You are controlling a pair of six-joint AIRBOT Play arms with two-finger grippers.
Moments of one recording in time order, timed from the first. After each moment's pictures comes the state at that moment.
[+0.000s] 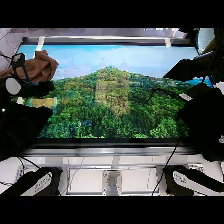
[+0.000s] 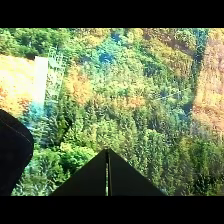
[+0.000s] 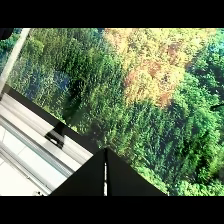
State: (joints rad) left arm 0.01 -1.06 1.13 1.53 -1.01 -1.77; right arm 0.00 -1.21 1.84 -0.98 1.73 1.39
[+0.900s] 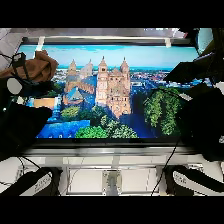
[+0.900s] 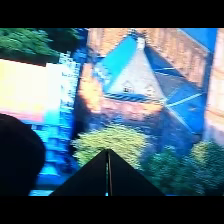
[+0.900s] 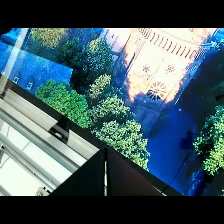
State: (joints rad) left arm 0.01 -1.09 1.13 1.62 -0.98 -1.77; right arm 0.01 -1.21 1.84 -0.98 1.75 1.43
